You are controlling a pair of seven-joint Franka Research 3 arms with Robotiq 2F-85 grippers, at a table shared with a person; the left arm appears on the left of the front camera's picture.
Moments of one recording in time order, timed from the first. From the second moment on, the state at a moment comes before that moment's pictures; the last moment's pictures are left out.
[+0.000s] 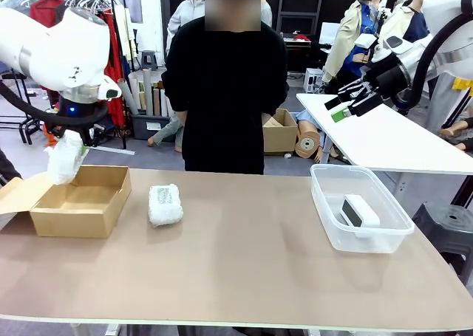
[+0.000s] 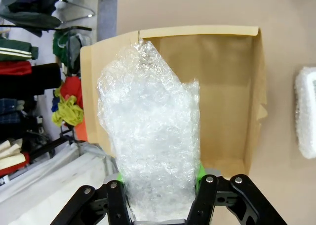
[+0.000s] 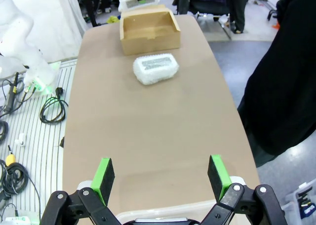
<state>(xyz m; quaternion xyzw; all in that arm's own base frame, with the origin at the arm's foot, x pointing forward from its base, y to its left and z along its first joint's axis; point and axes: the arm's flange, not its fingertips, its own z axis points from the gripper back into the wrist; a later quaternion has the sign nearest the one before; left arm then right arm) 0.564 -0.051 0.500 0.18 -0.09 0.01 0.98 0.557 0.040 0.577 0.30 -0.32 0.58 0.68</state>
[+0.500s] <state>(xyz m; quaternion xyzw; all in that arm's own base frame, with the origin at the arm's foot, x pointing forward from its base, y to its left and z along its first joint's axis) 0.595 -0.015 0.473 0.15 -0.11 0.02 0.98 0.557 0.040 0.577 0.30 -0.32 0.58 0.68</state>
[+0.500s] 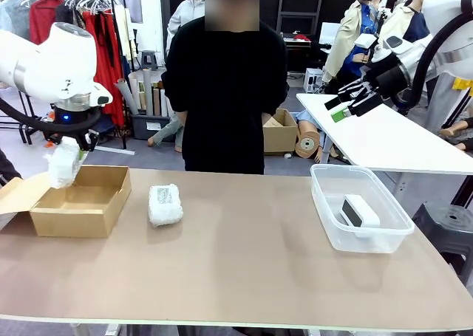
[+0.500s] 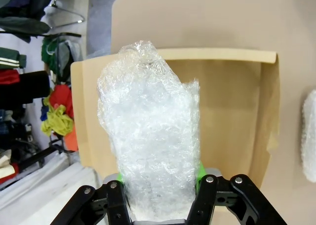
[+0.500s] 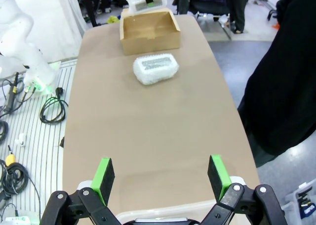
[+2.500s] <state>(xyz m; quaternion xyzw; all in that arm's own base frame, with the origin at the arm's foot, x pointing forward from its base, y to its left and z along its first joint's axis) 0.623 -0.005 0.439 0.14 -0.10 -0.02 0.98 0.557 0.040 0.577 0.30 -0.32 0.58 0.68</state>
